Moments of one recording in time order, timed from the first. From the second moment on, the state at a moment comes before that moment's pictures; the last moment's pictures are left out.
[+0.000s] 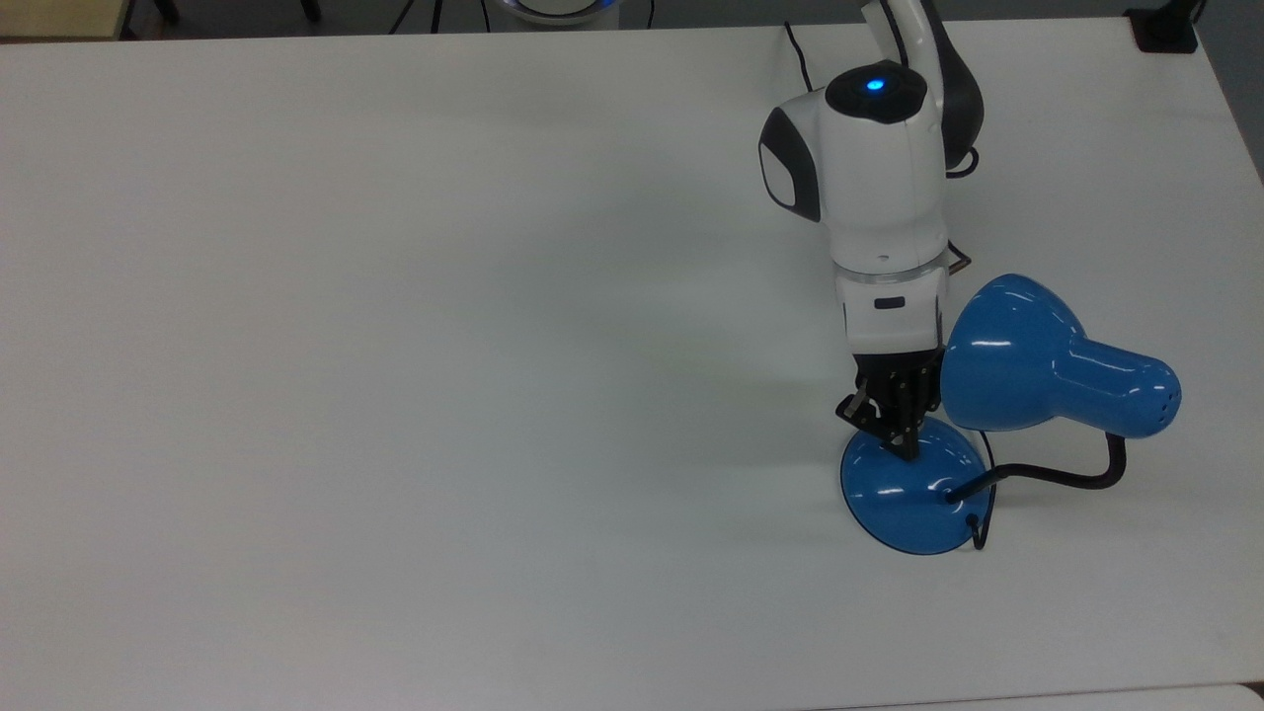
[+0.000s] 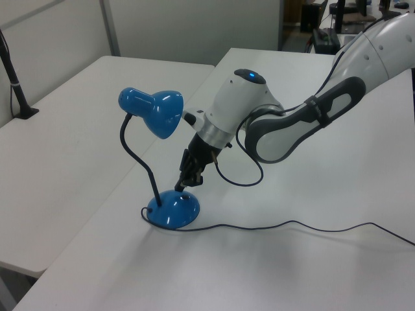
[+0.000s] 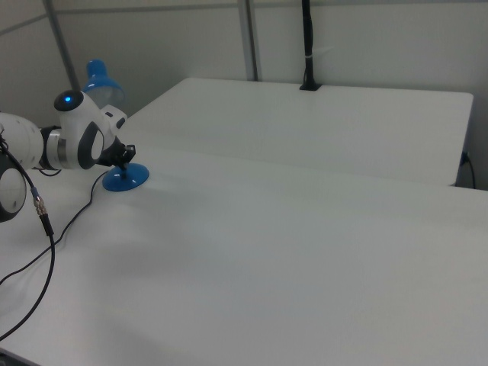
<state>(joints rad) 0.45 0.76 0.00 -1.37 0.07 2.71 -0.27</state>
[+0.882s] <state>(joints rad) 0.45 0.76 0.00 -1.39 0.07 2.71 -0.27</state>
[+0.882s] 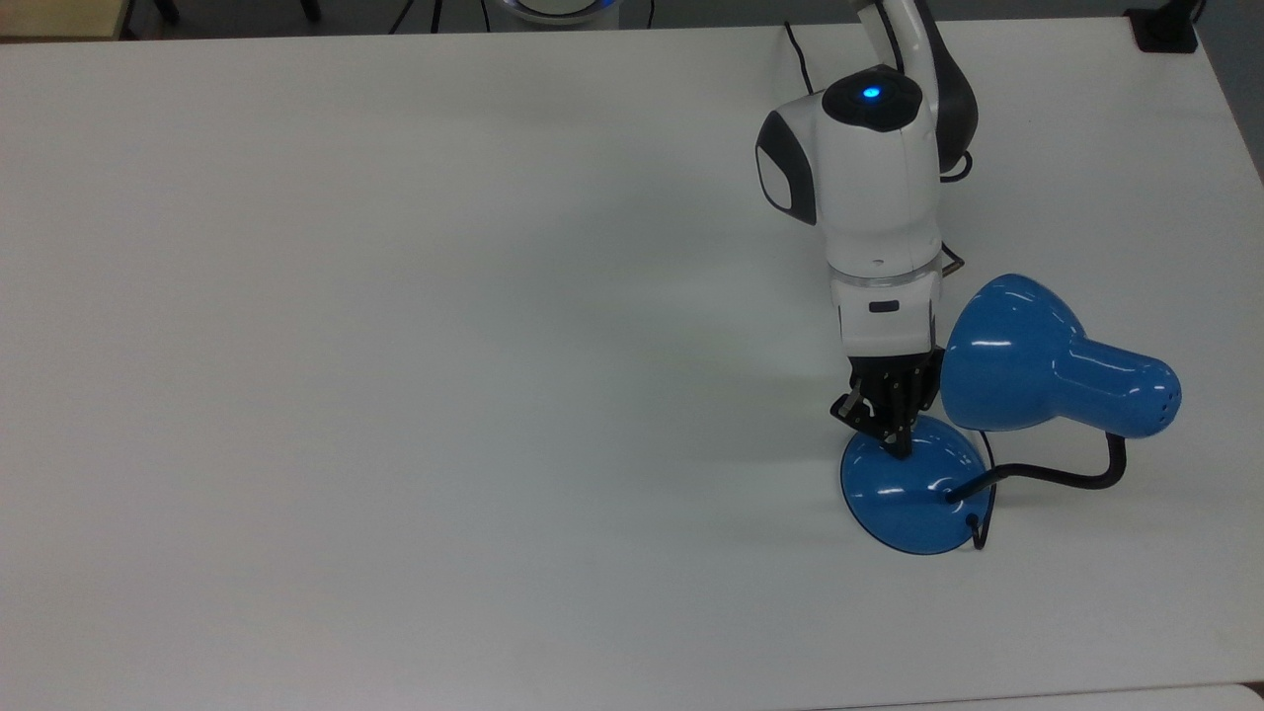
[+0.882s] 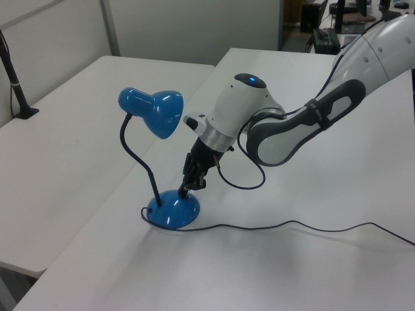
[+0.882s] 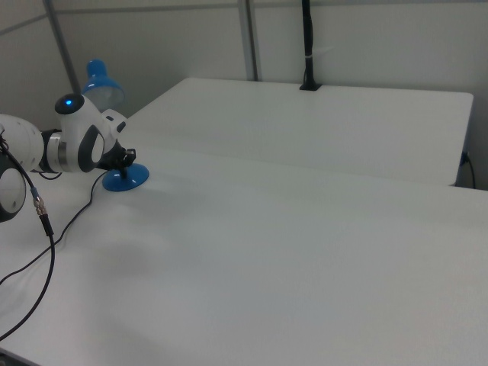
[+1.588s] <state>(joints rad) 0.46 0.75 -0.01 -1.41 0.07 2.72 -0.26</state>
